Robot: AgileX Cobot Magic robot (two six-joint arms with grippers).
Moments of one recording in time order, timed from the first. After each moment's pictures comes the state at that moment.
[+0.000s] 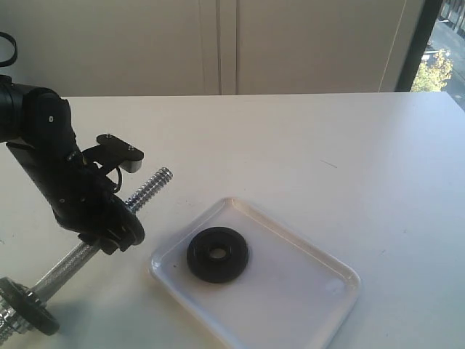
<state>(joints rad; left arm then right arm) -0.45 1.71 -1.05 -0.10 0.80 0.33 0.11 0.01 -0.01 0.09 -0.55 0.21</state>
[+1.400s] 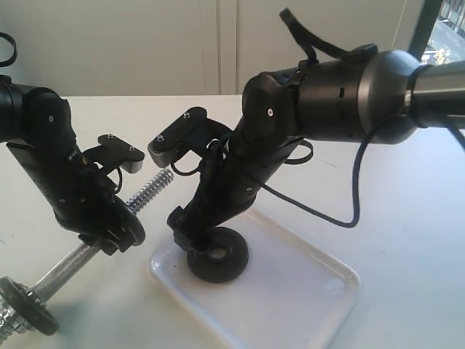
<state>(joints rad) -0.45 1.71 -1.05 -0.11 0.80 0.35 0.73 1.82 -1.27 0.18 0.66 -0.38</state>
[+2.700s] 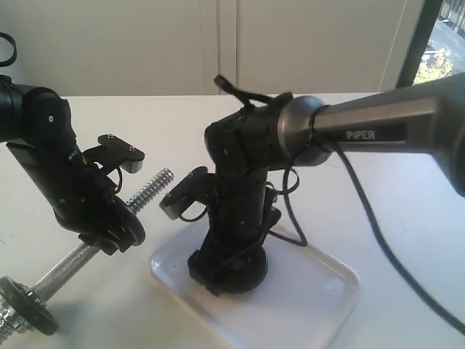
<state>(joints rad) -0.45 1.71 -1.05 -0.11 0.80 0.35 0.74 2.04 -1.40 0.02 0.94 -0.21</state>
